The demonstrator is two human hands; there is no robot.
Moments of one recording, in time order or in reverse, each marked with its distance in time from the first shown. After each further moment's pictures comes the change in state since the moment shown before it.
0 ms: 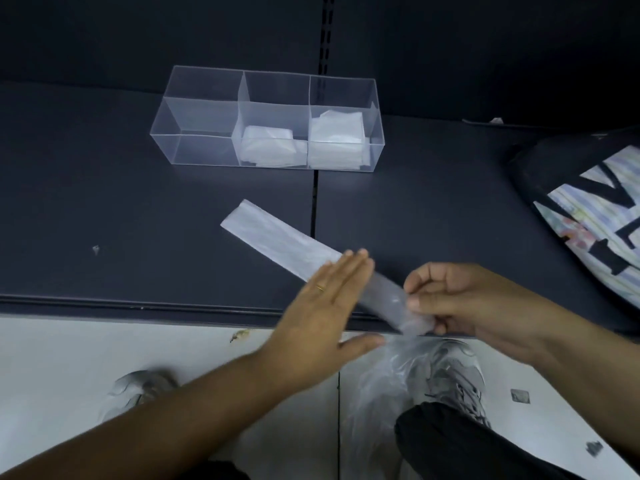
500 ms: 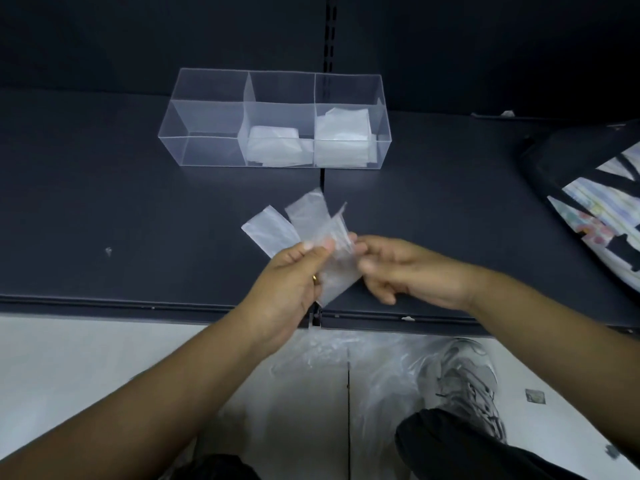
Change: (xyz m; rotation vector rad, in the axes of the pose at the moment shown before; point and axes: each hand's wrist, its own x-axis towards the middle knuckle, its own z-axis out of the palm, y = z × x) left_hand 0.015 -0.010 -0.042 -1.428 0.177 -0.612; right_hand 0.071 -0.008 0.021 -0.153 -0.371 -0.285
